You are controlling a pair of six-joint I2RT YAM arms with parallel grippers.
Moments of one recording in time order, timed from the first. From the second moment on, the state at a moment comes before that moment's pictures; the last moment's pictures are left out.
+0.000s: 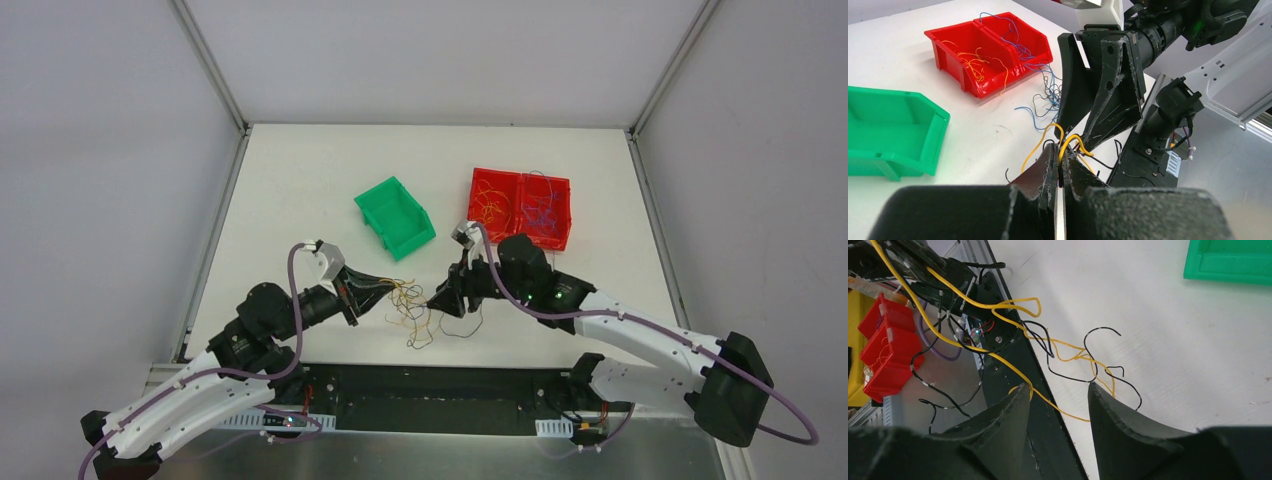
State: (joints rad) left arm -0.90 0.34 0.45 -0.05 0.10 -0.26; right arm 0.91 1.04 0.66 -0.03 -0.41 0.37
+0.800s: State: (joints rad) left arm -0.90 0.34 0.45 -0.05 0.07 -0.26; right arm 0.92 0.96 0.66 -0.03 -0.35 0.36
